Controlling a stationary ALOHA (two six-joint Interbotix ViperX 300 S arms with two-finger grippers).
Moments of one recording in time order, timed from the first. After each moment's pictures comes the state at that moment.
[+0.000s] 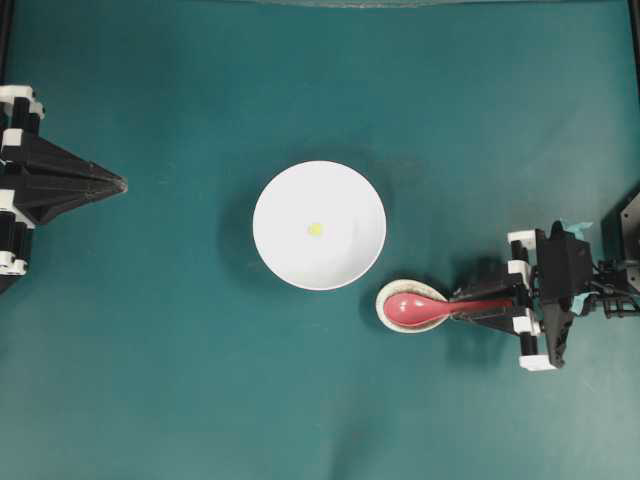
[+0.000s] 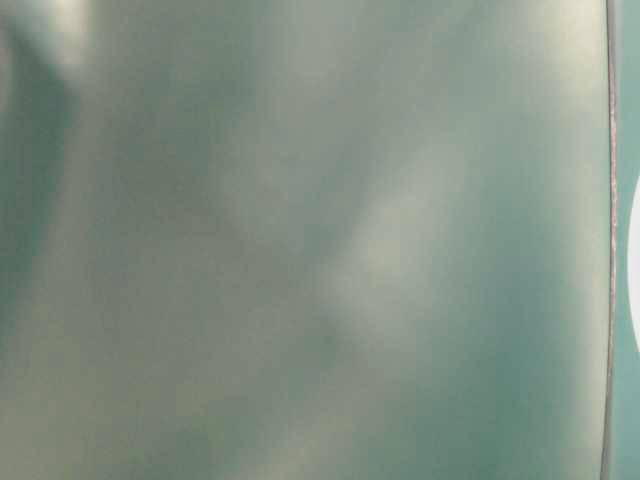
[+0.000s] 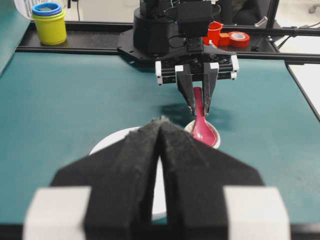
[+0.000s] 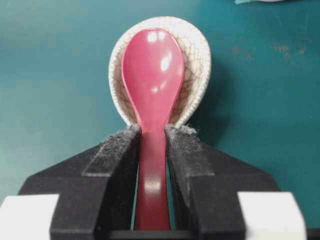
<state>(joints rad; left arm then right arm) 0.00 -0.98 1.18 0.00 -0.22 -0.01 0.48 0.10 1.29 0.48 -1.02 0.09</state>
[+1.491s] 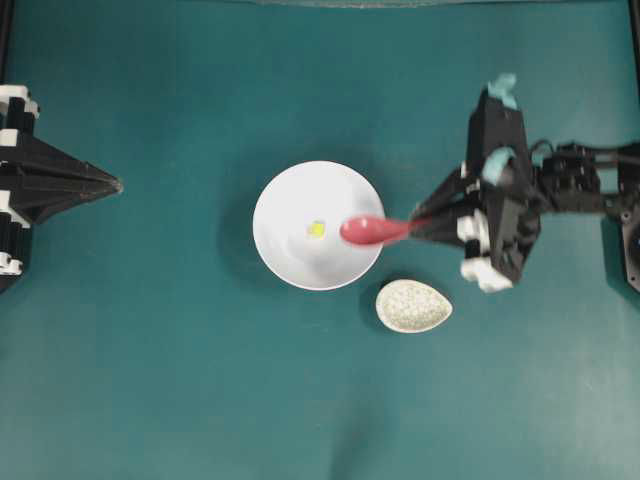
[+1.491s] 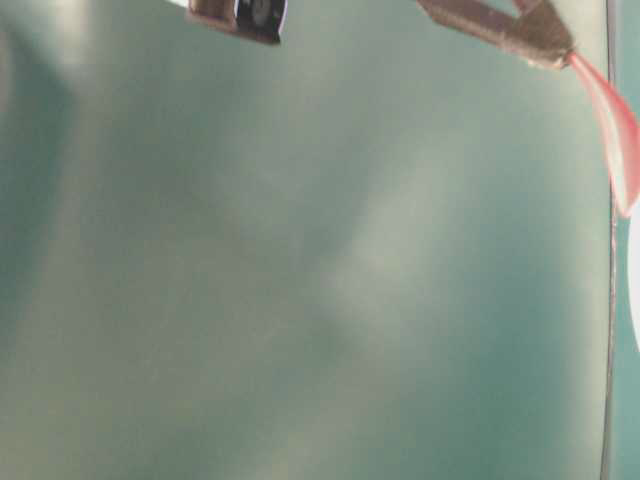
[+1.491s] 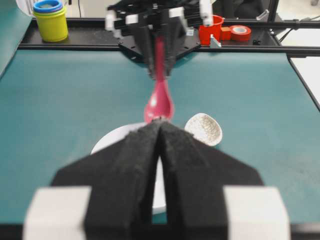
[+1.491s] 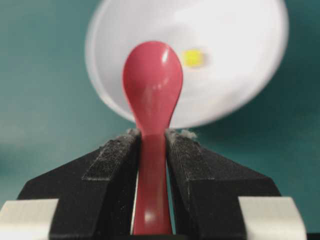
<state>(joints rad) 0.00 -1.01 1.18 0.01 -0.17 0.00 -0.07 -0.35 0.87 0.46 0.15 -0.17</state>
